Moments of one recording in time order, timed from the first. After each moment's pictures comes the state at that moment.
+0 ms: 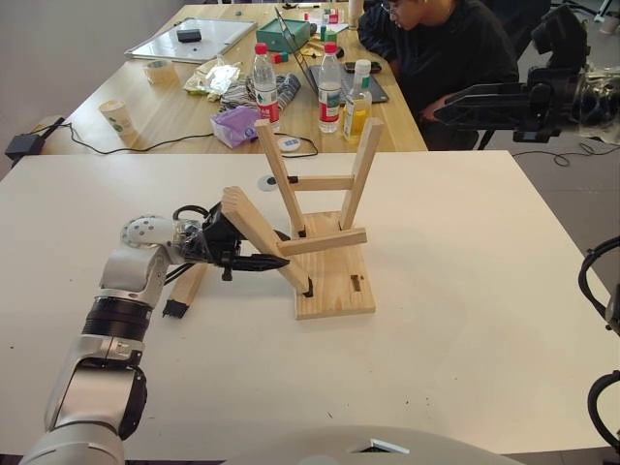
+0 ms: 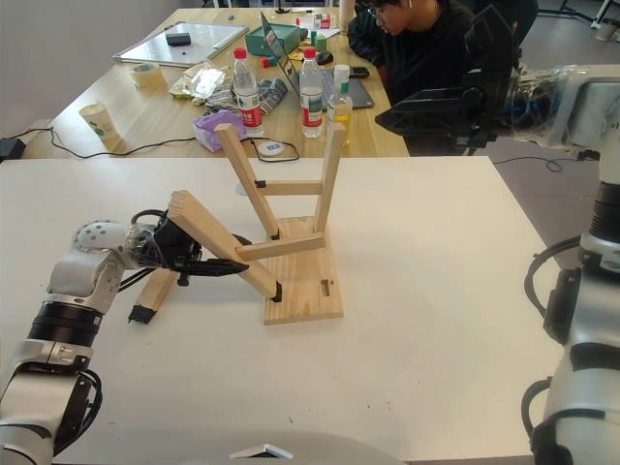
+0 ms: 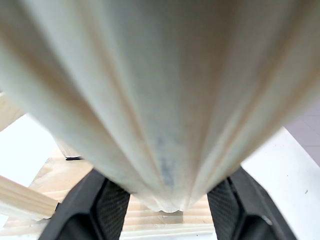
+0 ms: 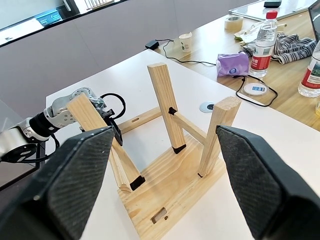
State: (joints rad) left arm -0.49 0.63 -0.14 0.30 -0.46 0.15 -1.51; right arm -1.06 -0.87 -0.08 0.14 0.69 1.30 1.05
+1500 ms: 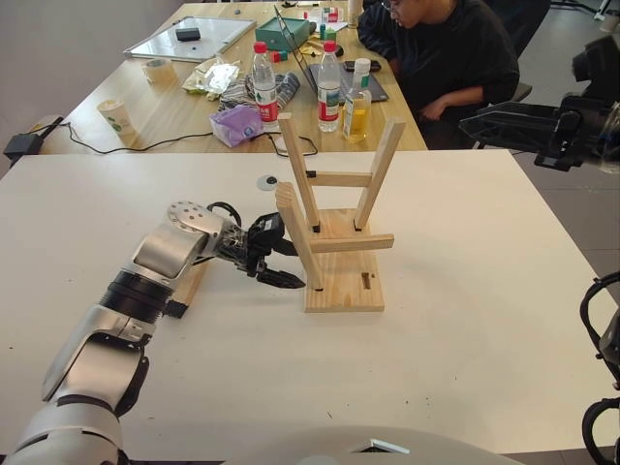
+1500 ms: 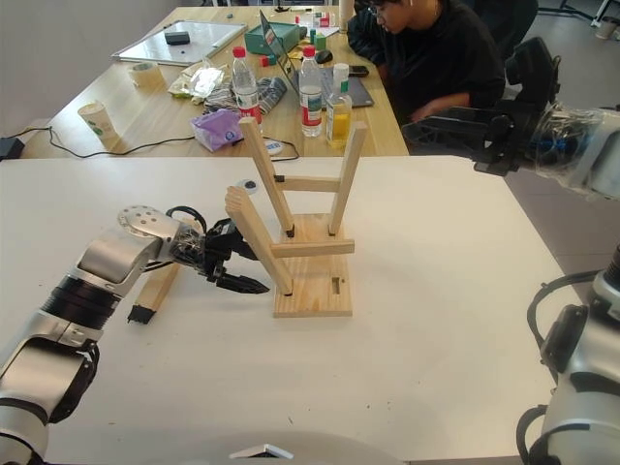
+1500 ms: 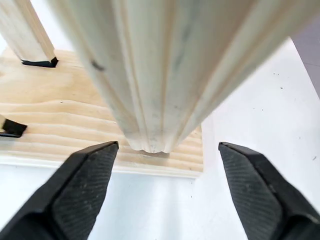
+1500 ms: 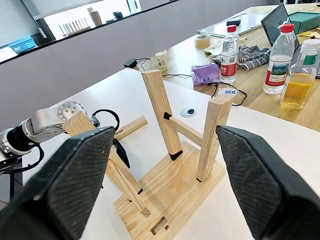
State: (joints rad) left arm -0.62 0.69 -0.38 0.17 -0.28 0.50 -1.40; right arm -0.81 -0.87 -0.36 -0.09 0.87 1.39 0.78
